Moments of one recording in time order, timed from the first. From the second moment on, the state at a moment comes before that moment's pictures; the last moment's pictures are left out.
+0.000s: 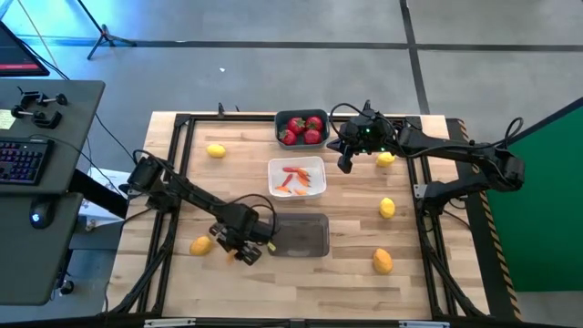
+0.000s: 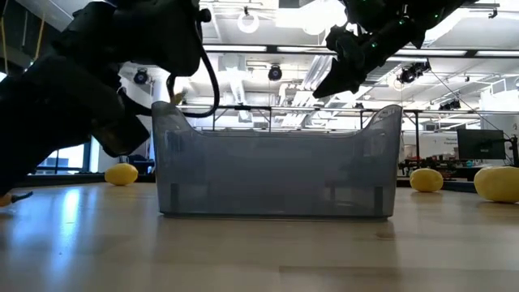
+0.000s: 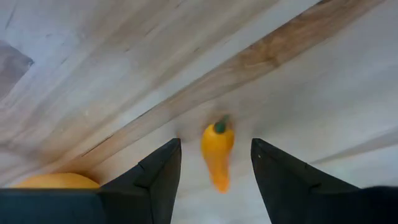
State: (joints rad) left arm -0.33 1.86 1.06 -0.85 0.44 -1.21; right arm -0.44 1.27 0.88 -0.21 -0.13 -0.09
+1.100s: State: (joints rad) left arm 0.08 1.50 1.12 -0.73 0.14 -1.17; right arm -0.44 1.27 0.88 -0.20 -0.12 -0.06
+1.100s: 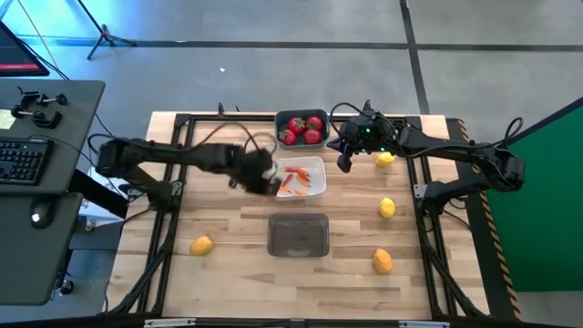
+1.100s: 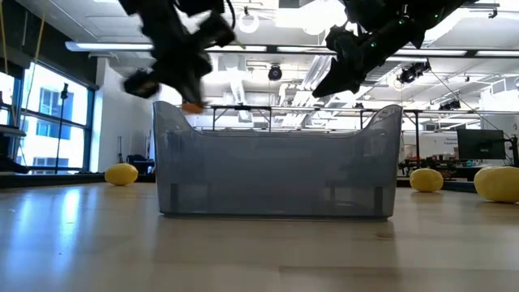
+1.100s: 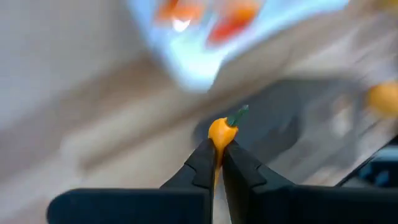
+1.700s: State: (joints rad) left arm 0.29 1.69 1.12 -0.33 0.18 -0.92; right arm -0.44 1.27 0.88 -0.20 -0.07 -0.02
